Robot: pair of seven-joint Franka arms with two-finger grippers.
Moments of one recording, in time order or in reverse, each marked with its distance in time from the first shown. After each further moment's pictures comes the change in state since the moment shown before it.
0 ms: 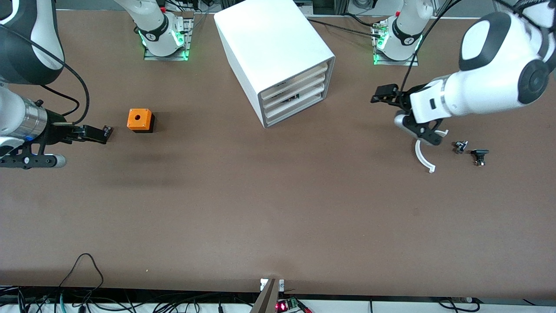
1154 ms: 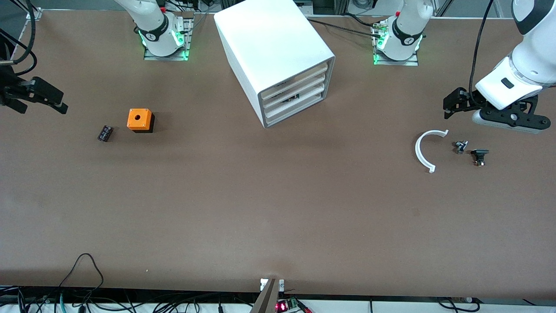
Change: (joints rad) left arm 0.033 -0.170 0.074 0.032 0.566 0.111 -0.183; right arm -0.014 -0.212 -0.003 0.008 -0.018 -0.029 -0.043
